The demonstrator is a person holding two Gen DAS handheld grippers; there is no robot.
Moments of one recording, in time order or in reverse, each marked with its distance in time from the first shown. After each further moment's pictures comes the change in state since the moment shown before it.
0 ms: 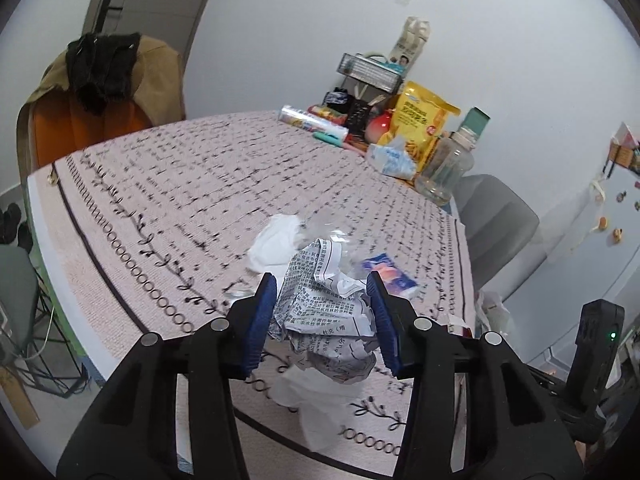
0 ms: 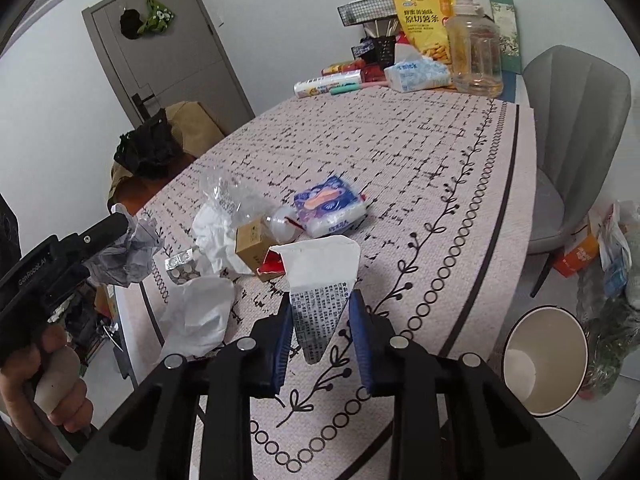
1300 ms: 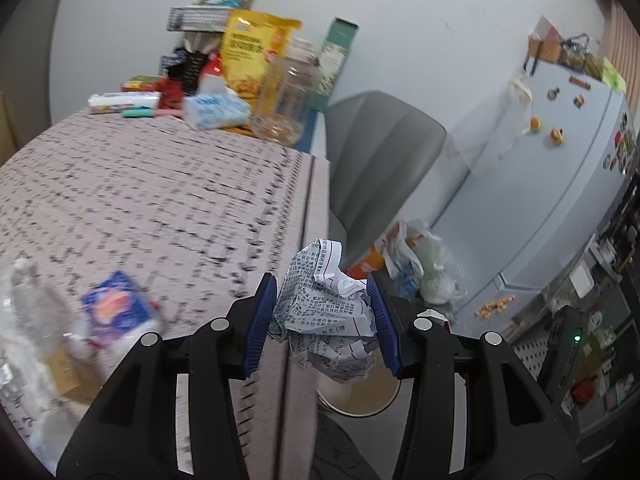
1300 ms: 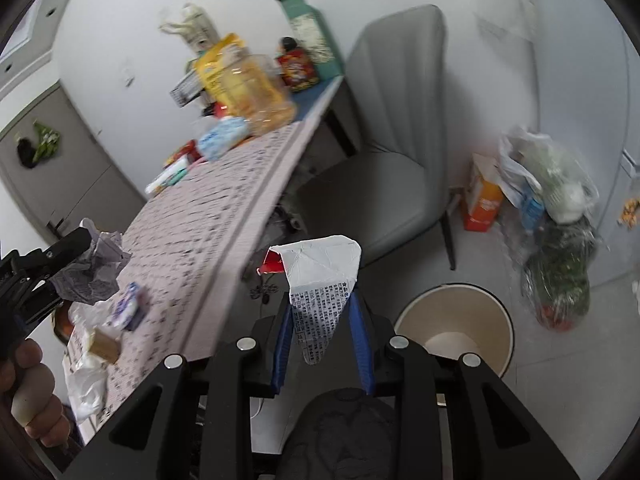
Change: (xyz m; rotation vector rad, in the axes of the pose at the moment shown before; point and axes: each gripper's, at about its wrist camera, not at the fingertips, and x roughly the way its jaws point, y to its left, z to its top) left arm 0.130 -0.235 -0.014 0.282 0.217 -0.284; right arm -0.067 -0.241 -0.024 0.426 -0.164 -0.239
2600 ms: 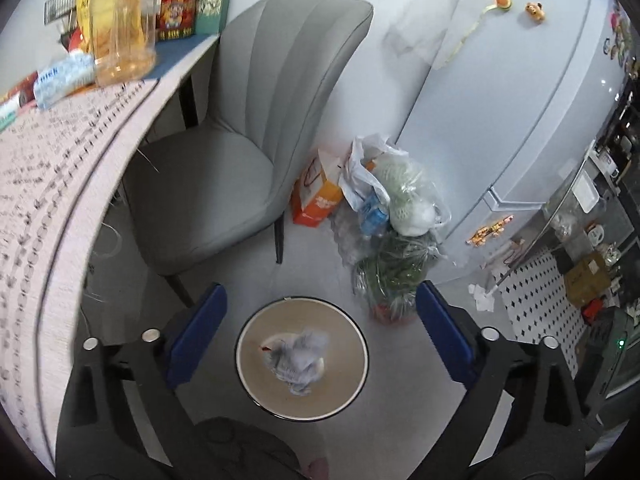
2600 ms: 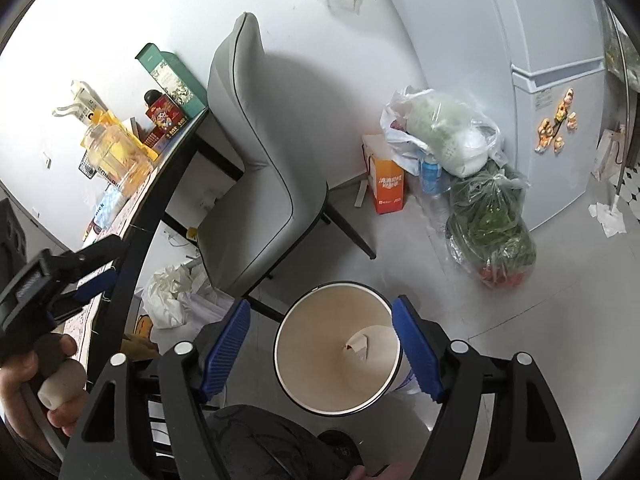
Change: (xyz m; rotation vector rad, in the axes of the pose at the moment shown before) left arm 0.169 -0.150 -0.035 0.212 0.234 -0.051; right arm -0.020 -0.204 -0.008 0.249 -0.062 -0.149
